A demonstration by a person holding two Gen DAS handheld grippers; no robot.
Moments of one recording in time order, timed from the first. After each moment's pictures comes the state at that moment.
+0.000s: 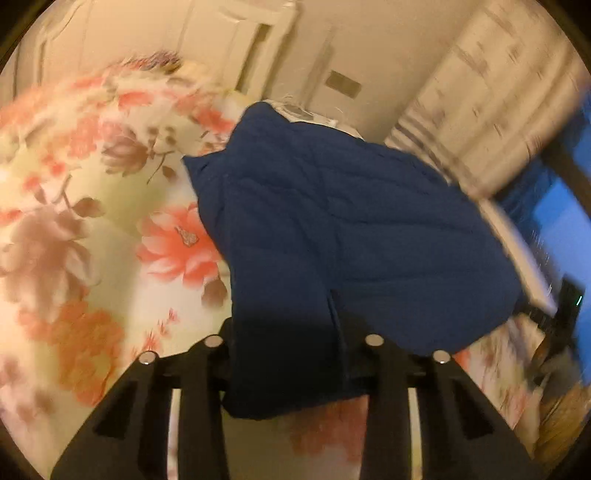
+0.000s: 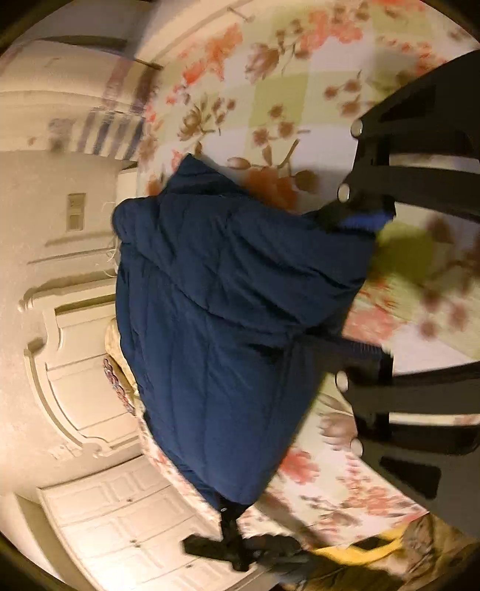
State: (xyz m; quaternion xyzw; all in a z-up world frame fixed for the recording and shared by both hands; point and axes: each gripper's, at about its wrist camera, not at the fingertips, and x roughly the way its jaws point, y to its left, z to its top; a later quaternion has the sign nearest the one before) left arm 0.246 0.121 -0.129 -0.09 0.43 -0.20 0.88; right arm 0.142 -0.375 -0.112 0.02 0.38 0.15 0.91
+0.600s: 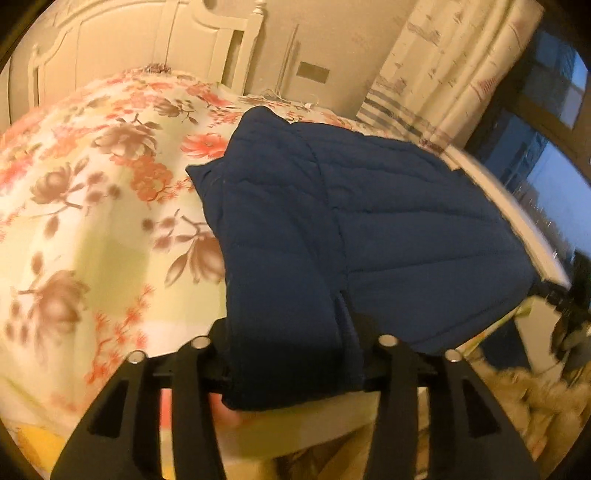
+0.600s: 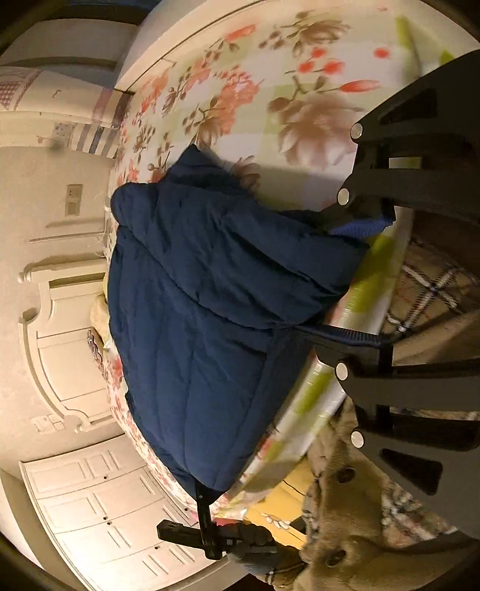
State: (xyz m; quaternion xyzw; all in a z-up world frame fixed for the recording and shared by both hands) left arm 0.066 0.148 -0.135 -0.03 0.41 -0.21 0.88; right arm -0.056 -0.358 -0.118 0.00 0.39 0.16 0.91
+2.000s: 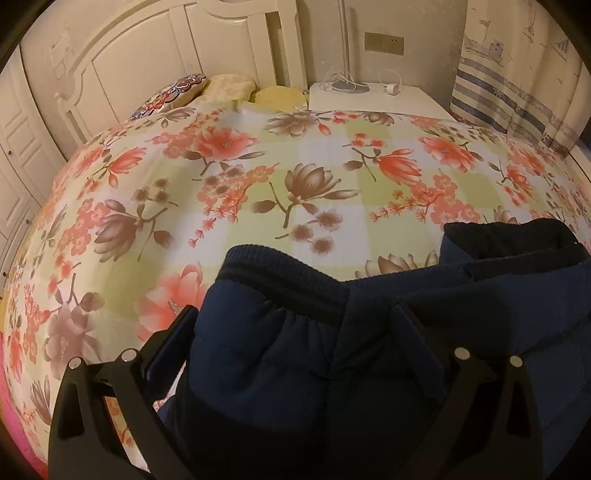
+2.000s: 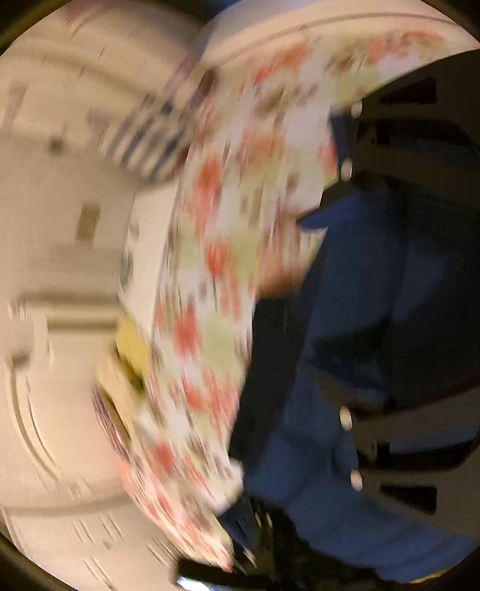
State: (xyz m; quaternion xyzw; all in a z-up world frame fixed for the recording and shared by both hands) left arm 0.305 0.006 -0.132 0.08 0.46 -0.02 0.89; right arm 0.239 -0.276 -0.083 -0.04 0.40 0.02 0.92
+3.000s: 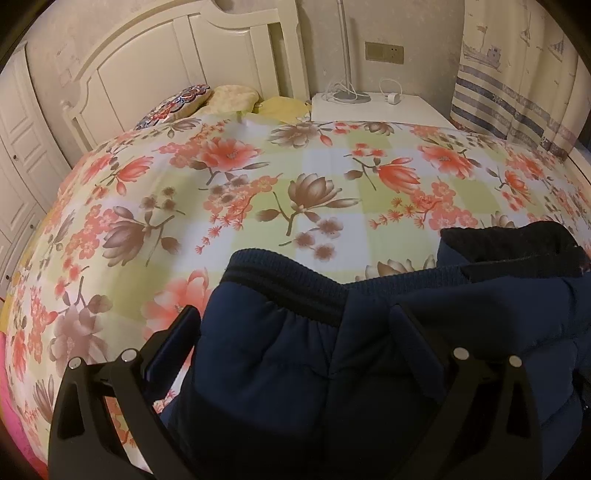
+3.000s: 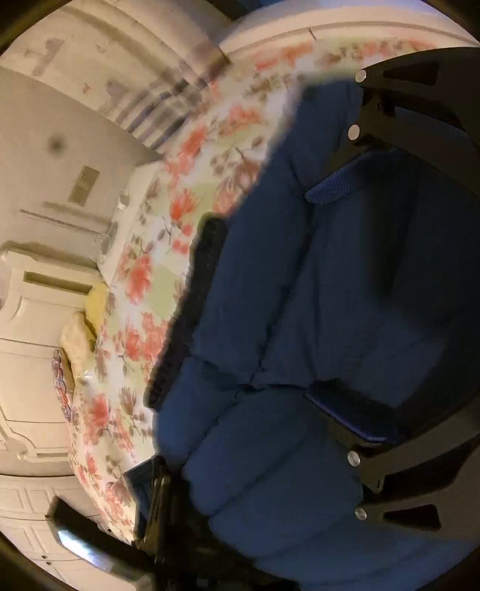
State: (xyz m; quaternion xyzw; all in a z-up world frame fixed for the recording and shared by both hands) left arm 0.297 0.006 -0.126 0.08 0.44 -0.01 0.89; right arm 0.199 -0.209 -0.117 -0.13 0.43 0.06 0.89
